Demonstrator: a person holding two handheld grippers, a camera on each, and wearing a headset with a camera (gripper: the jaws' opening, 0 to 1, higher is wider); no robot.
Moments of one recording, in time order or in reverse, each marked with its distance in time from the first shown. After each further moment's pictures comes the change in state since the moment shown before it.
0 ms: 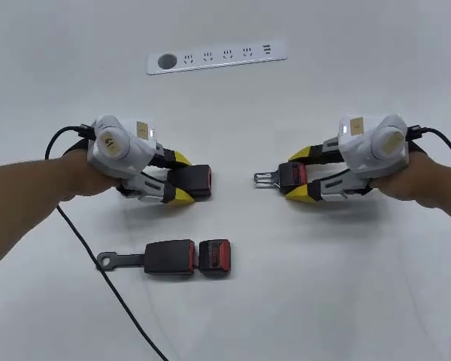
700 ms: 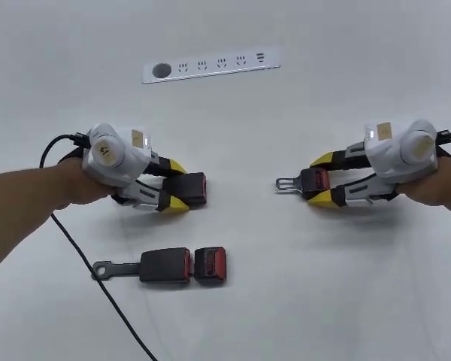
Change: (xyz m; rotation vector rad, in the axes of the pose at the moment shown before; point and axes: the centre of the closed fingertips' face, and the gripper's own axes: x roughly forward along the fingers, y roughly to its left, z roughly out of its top) left arm 0.001 0.001 -0.001 -0.001 0.011 -0.008; right arm -0.034 -0.011 -0.025 0.031 0.023 -0.018
